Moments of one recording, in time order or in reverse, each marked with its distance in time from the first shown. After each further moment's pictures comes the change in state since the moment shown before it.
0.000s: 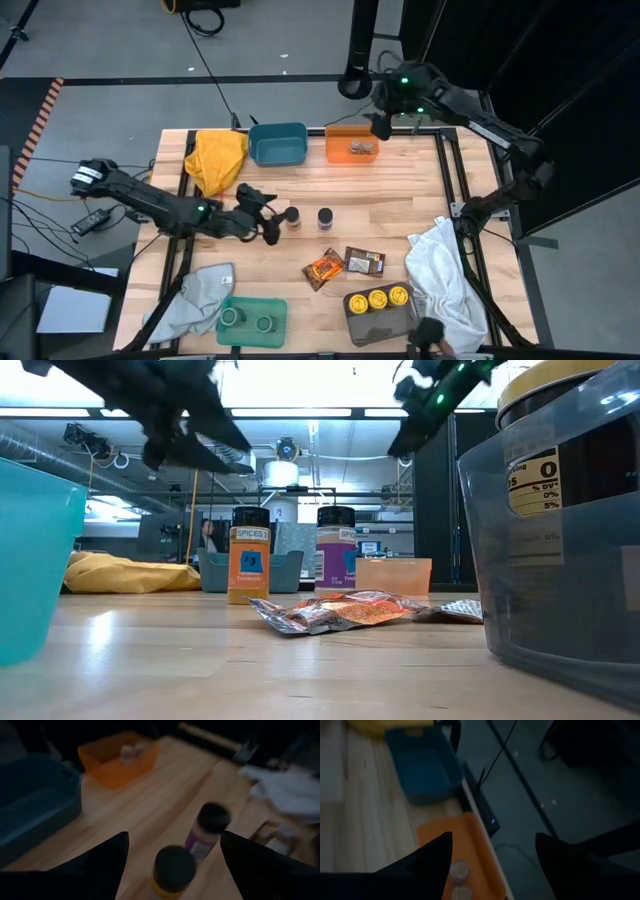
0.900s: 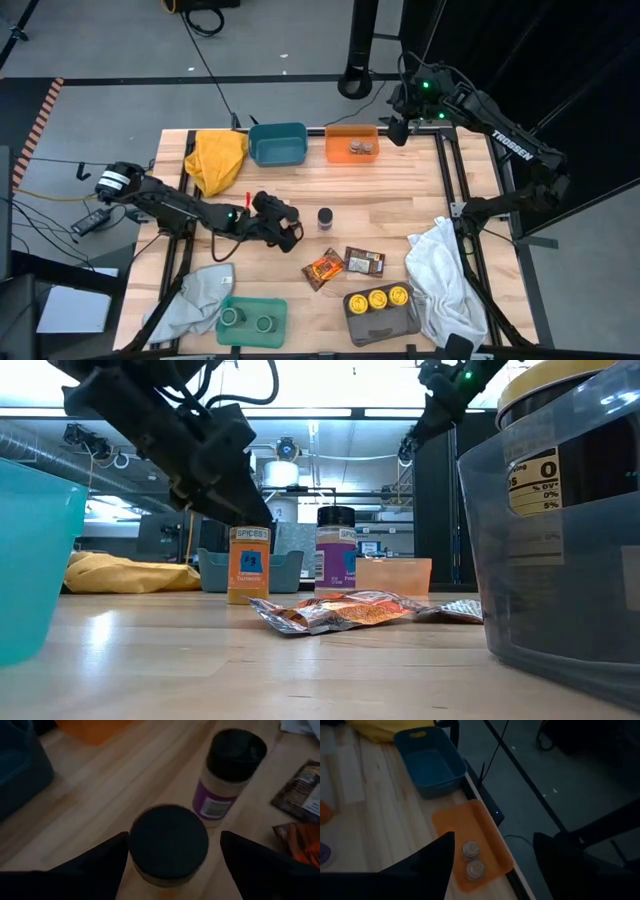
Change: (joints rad) left arm 0.064 0.324 0.050 0.068 0.136 0.031; right arm -0.002 -0.176 -0.038 -0.132 0.011 0.095
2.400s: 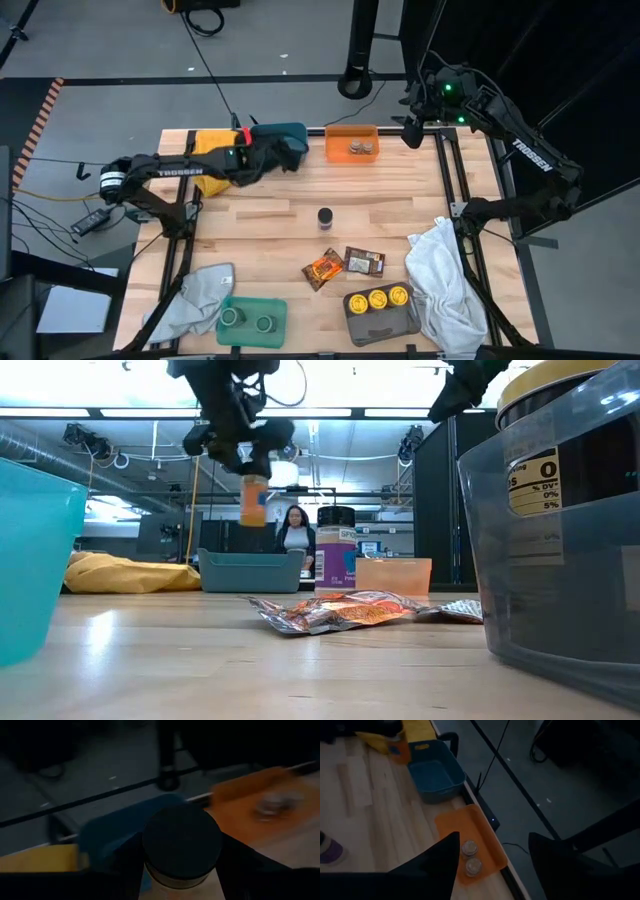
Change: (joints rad) left arm 0.441 0.002 0.461 -0.520 -0.234 -0.103; right arm -0.002 -0.122 -0.001 -0.054 -0.001 -0.009
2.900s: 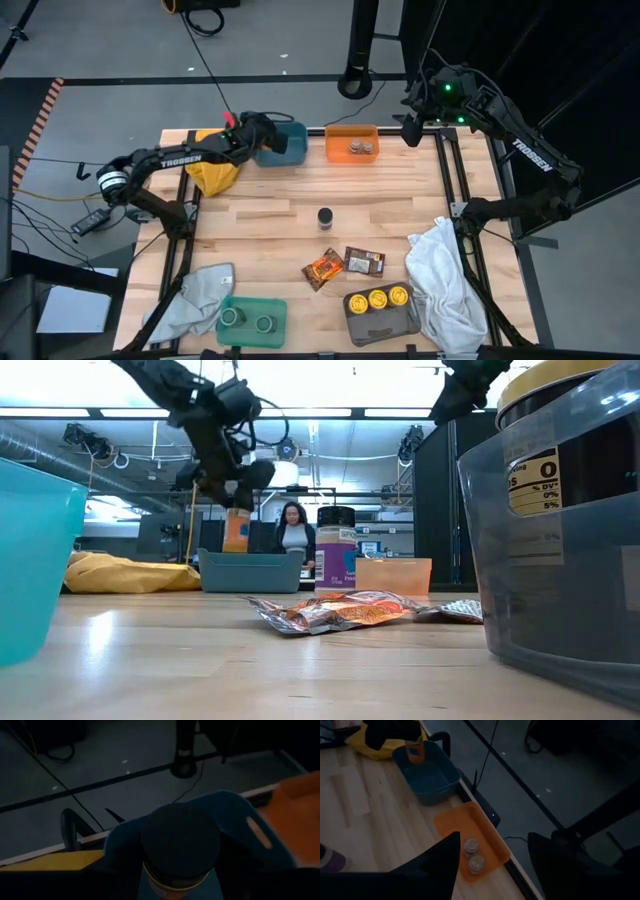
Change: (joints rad) left arm 0.314 -0.010 -0.153 0.215 0.205 0.209; right arm 0.000 -0.001 0.000 -0.013 0.032 0.103
